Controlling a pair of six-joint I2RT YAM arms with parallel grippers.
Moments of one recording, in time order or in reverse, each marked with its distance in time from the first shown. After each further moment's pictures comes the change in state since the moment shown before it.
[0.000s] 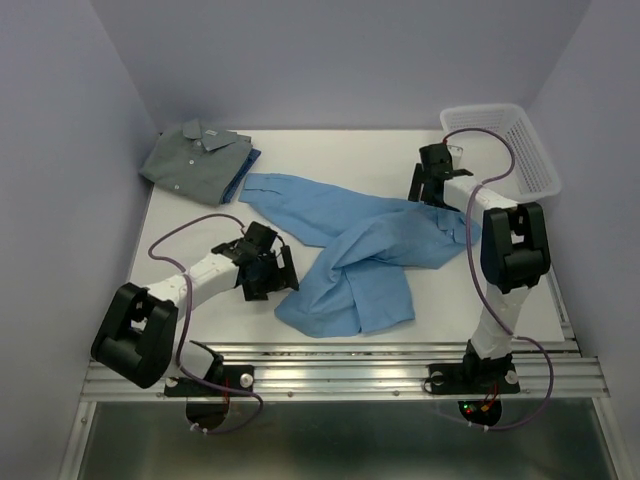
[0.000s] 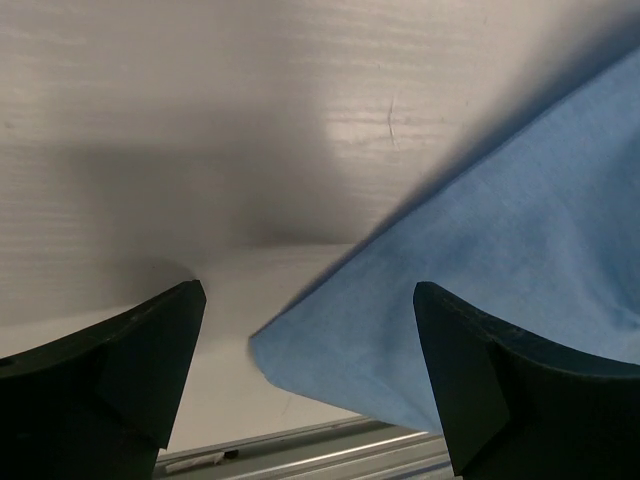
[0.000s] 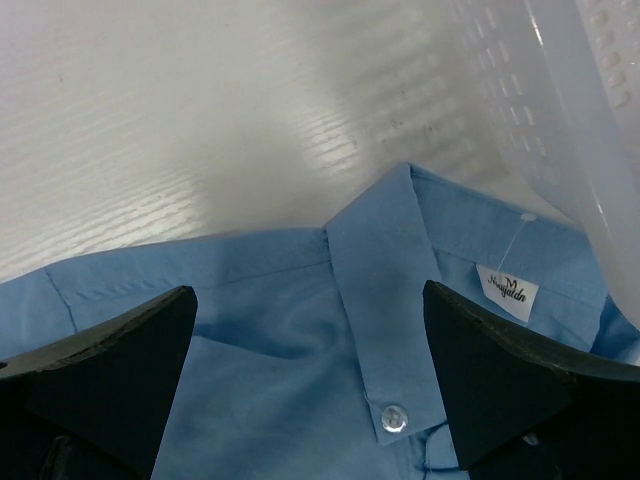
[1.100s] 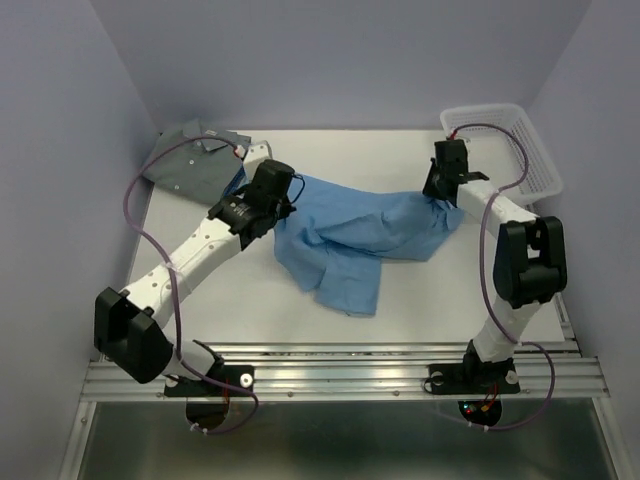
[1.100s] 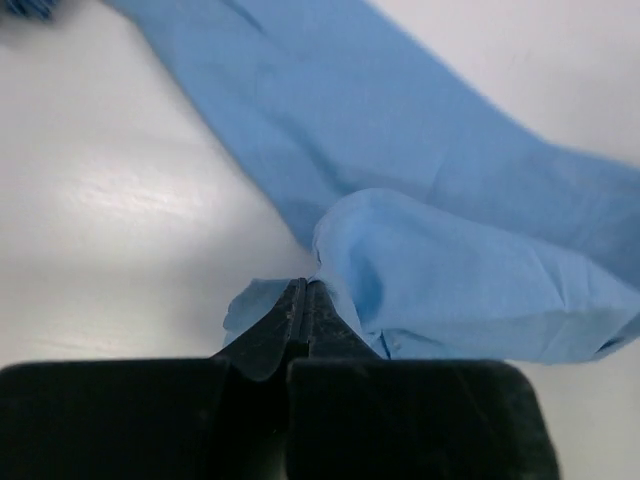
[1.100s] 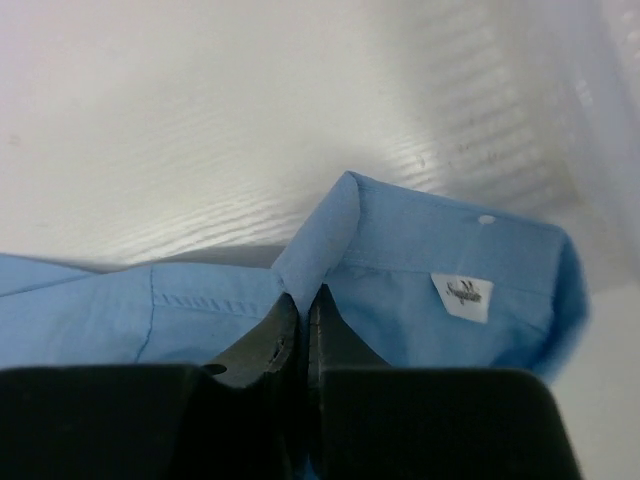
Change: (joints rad) left arm -0.149 0.031 0.464 -0.075 -0.459 -0.017; right arm -0.037 -0.069 -0.091 0.123 -0.196 0.009
